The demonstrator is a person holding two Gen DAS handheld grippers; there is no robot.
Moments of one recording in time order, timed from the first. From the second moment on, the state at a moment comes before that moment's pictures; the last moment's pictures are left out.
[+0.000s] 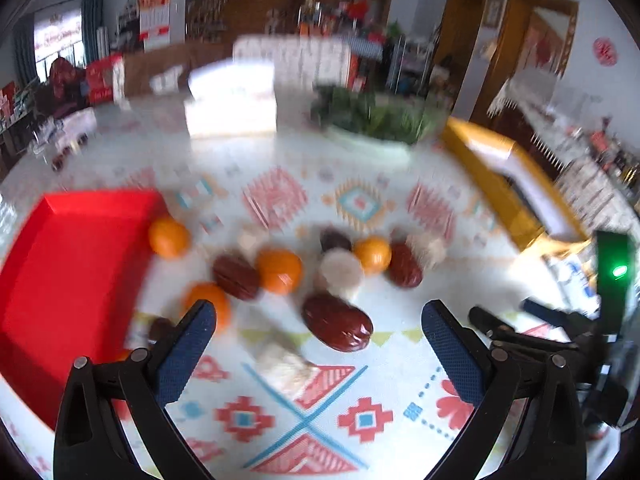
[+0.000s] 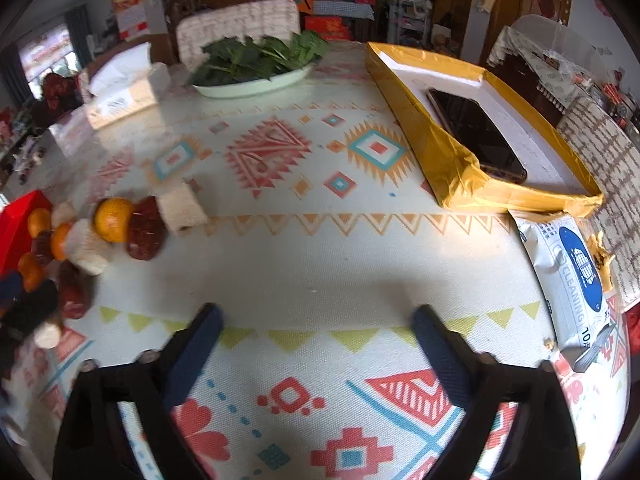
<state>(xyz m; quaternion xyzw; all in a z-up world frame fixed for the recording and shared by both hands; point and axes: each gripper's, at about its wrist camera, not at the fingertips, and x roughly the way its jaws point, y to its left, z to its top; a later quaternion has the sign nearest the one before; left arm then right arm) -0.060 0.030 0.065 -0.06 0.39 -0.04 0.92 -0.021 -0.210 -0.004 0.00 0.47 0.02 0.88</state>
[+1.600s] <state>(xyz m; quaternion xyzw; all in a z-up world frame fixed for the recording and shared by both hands) -0.056 0.036 0.011 0.02 0.44 -0.12 0.89 0.048 -0.167 -0.006 0.09 0.47 0.17 0.86</state>
